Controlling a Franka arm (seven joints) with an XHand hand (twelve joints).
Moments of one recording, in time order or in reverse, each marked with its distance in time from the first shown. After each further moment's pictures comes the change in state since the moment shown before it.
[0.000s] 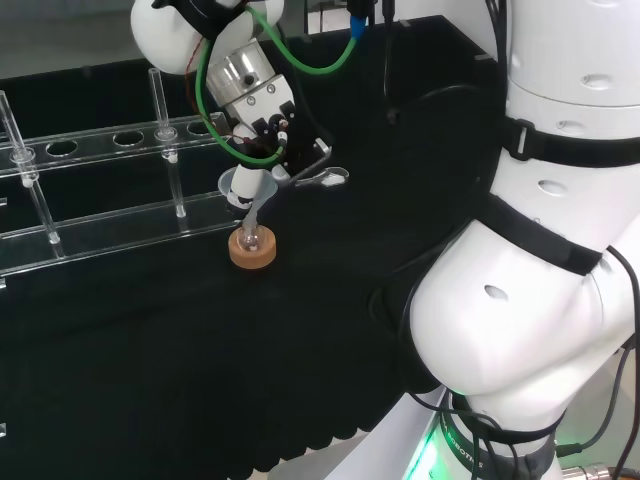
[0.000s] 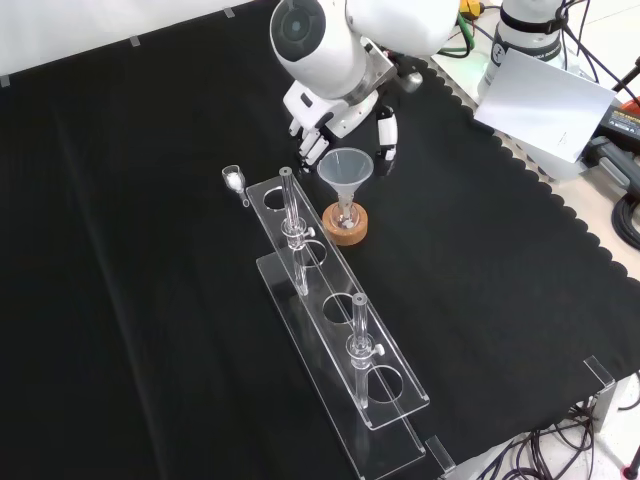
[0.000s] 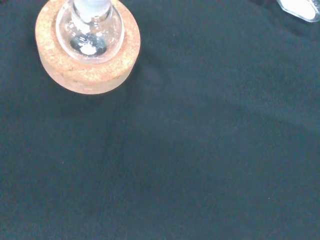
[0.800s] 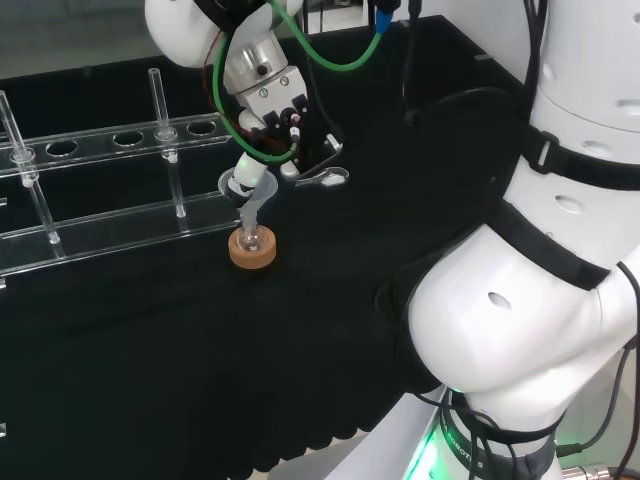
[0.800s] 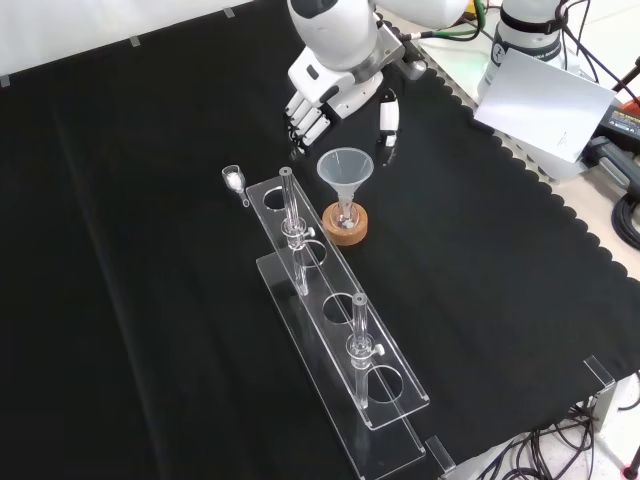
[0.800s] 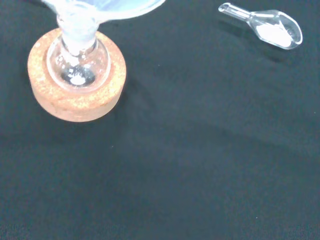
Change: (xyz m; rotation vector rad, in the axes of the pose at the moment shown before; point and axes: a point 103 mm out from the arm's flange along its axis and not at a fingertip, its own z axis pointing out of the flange) arm -0.013 -0.015 -0.008 -0.105 0.030 0.028
